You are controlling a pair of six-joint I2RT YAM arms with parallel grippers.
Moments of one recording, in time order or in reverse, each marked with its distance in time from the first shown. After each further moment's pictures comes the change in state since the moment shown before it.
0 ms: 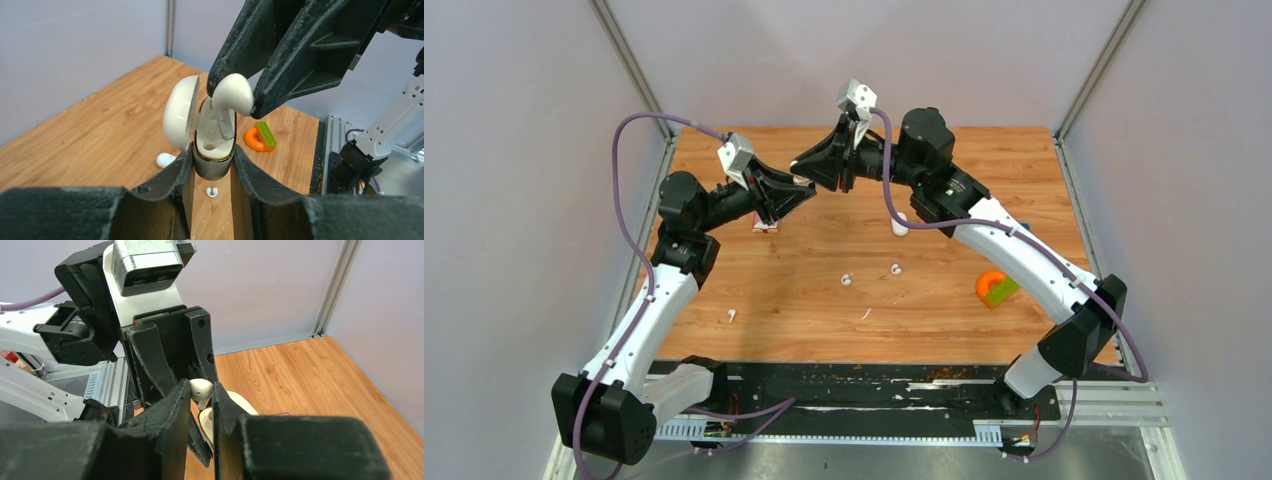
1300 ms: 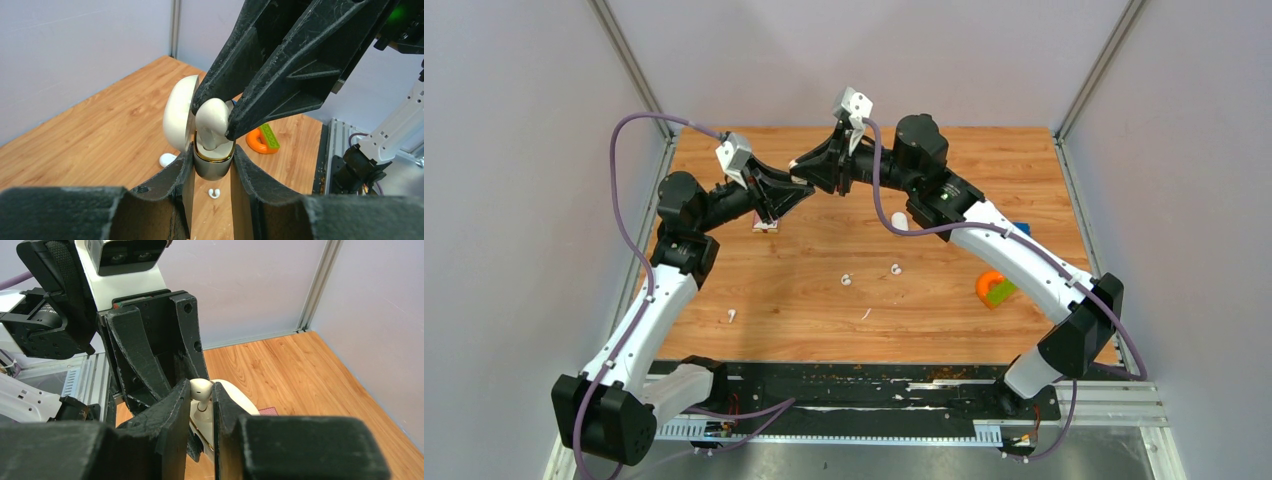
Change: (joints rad) left arm 0.001 -0.003 0.000 -0.001 -0.018 -0.005; right arm 0.015 0.000 -0.045 0.022 0.060 -0.064
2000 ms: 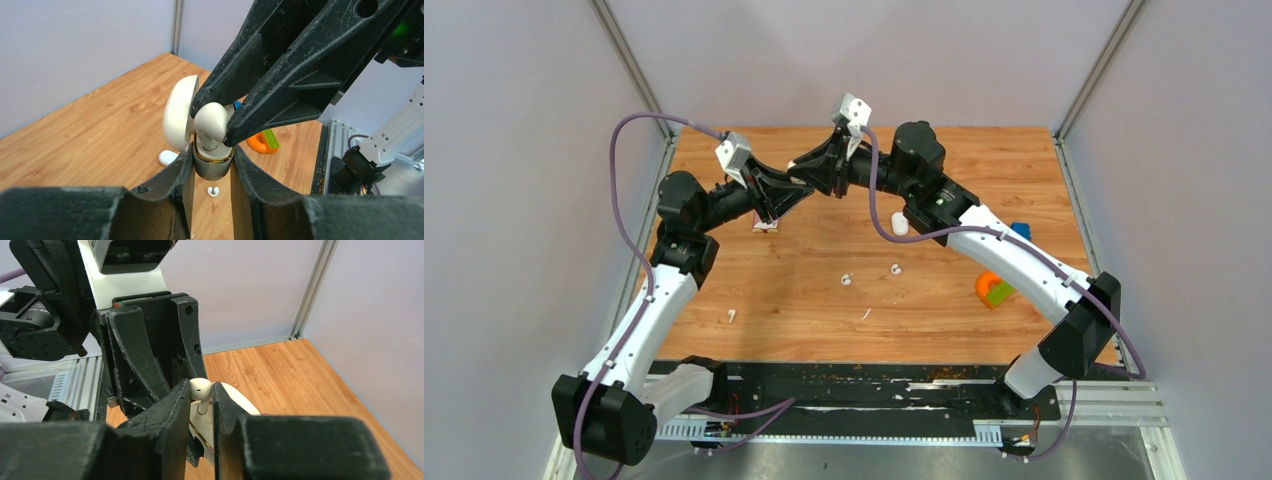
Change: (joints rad) left arm 0.003 0.000 0.000 -0.015 -0.008 -0.008; right arm 0.013 -0.003 -0.050 0.079 0.027 -0.016
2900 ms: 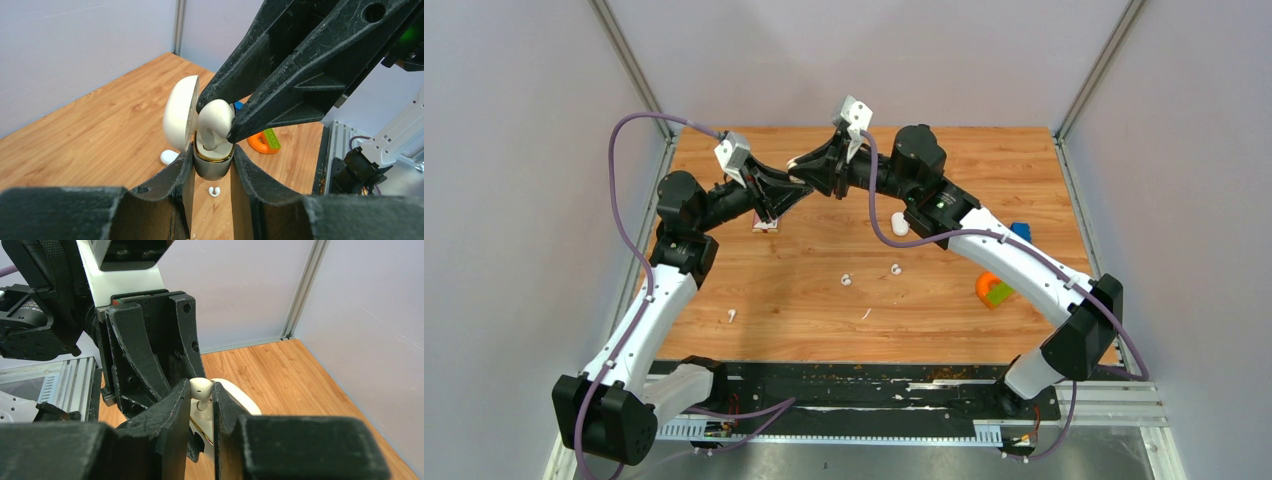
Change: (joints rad) left arm 0.012 0.000 0.000 0.000 -0.003 -0.003; right arm 0.006 -0.015 -0.021 0.011 0.043 -0.030
